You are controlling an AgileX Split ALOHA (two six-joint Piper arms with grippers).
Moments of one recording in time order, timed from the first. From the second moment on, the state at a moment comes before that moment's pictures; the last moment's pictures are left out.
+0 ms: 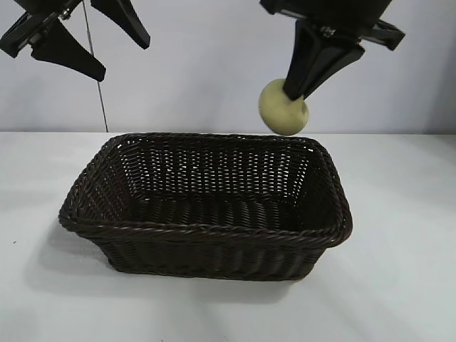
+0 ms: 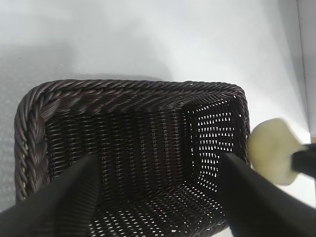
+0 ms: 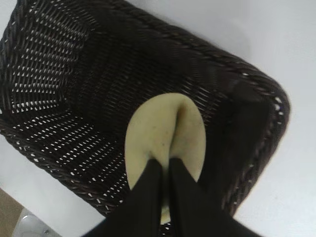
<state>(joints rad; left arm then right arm) -0.24 1.73 -1.43 -0.66 0.89 0.15 0.40 1.78 -1.52 0.28 1.05 -0.18</state>
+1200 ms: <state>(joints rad) -0.24 1.73 -1.43 -0.66 0.92 0.15 0.46 1.95 -1.52 0.28 1.01 -0.15</state>
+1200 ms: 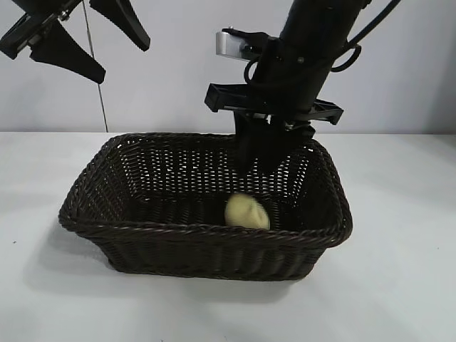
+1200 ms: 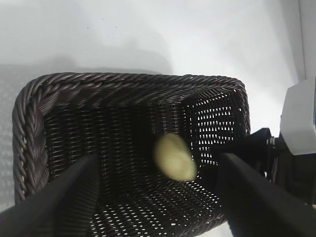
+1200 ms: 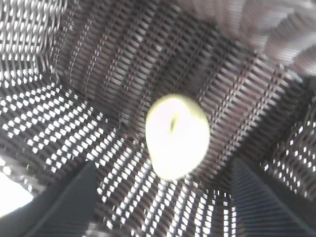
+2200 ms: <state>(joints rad) -0.24 1.73 -1.43 -0.64 0.94 0.15 0.33 1.86 -1.79 0.29 1.23 -0.18</state>
